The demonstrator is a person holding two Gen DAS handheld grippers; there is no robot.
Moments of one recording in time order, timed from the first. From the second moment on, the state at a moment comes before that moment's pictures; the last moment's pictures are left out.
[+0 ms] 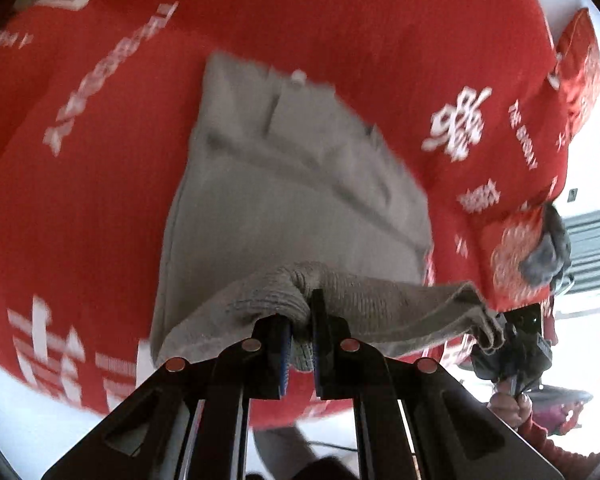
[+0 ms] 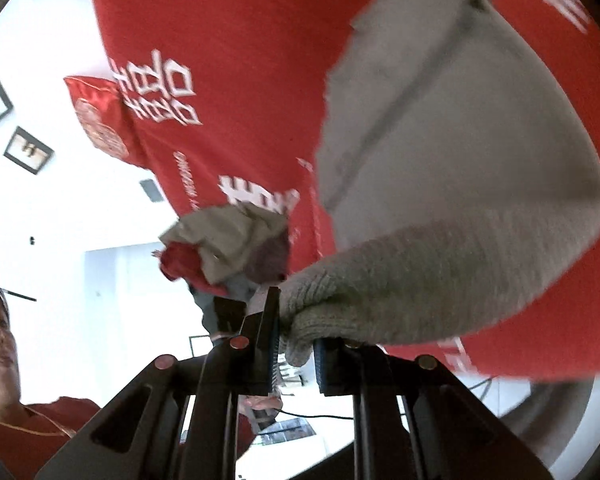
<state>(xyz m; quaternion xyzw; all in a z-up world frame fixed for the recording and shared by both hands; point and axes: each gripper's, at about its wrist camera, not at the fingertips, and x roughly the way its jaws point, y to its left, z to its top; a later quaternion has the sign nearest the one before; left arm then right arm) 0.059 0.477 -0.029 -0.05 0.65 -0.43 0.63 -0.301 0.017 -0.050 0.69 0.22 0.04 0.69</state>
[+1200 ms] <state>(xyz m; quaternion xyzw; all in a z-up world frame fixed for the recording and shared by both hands) 0.145 0.210 -0.072 0.07 0.62 -0.30 0.72 -0.137 -0.240 -0.091 0.66 0.29 -0.07 0.69</state>
